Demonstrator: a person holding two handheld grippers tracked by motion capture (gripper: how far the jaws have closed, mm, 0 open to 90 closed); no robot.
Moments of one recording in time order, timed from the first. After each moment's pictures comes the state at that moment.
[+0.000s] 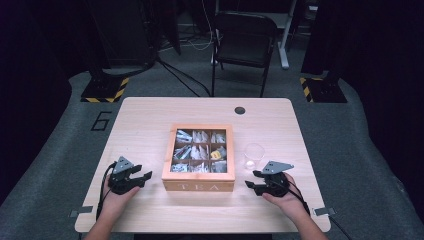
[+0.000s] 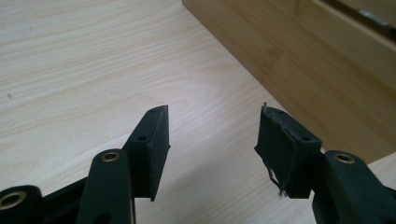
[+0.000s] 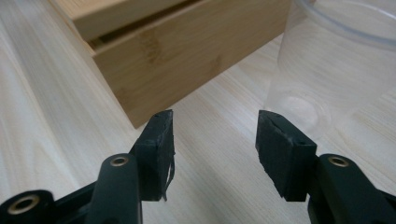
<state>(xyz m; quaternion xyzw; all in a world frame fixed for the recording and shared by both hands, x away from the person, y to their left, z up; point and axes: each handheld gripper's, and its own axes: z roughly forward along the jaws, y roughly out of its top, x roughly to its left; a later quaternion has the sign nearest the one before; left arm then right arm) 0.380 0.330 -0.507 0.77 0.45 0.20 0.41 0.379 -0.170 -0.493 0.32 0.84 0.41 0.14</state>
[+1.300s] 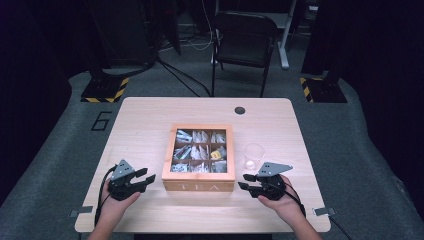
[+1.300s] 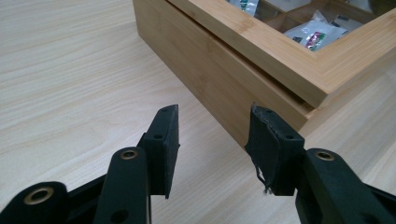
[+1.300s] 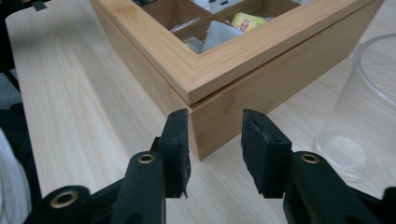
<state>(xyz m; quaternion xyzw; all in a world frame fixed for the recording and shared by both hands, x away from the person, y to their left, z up) 0.354 0.314 -0.479 0.78 0.40 0.19 0.44 0.358 -0.149 -0.463 0.29 0.84 0.45 0.11</state>
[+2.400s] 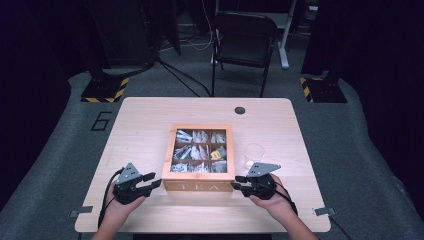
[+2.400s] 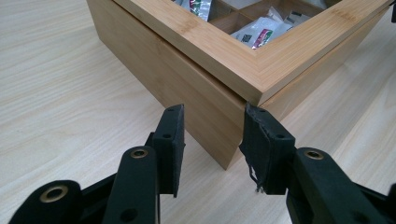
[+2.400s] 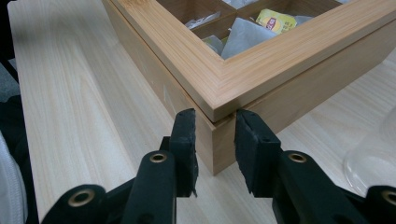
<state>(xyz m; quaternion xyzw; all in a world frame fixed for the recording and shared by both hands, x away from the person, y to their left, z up) 0.345 0.298 -0.480 0.80 0.37 0.17 0.45 0.364 -0.126 -0.471 0.27 0.85 0.44 0.10</state>
